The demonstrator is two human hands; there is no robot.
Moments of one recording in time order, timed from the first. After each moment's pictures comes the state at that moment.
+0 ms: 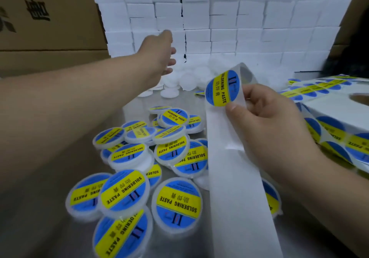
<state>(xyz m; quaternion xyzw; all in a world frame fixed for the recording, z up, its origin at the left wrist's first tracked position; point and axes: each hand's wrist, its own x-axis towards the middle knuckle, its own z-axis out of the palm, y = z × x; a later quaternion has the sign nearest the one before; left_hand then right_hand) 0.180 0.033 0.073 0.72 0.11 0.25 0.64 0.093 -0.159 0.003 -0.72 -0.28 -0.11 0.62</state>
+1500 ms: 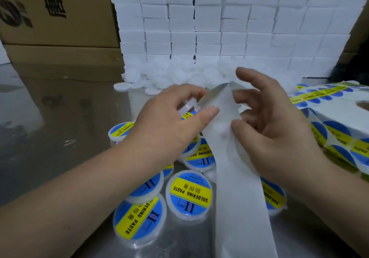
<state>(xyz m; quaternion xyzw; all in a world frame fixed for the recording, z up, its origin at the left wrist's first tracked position) 0.032 -0.008 0.015 0.84 -0.05 0.29 0.45 0.079 -0.161 0.005 -0.72 -0.43 -0.15 0.53</state>
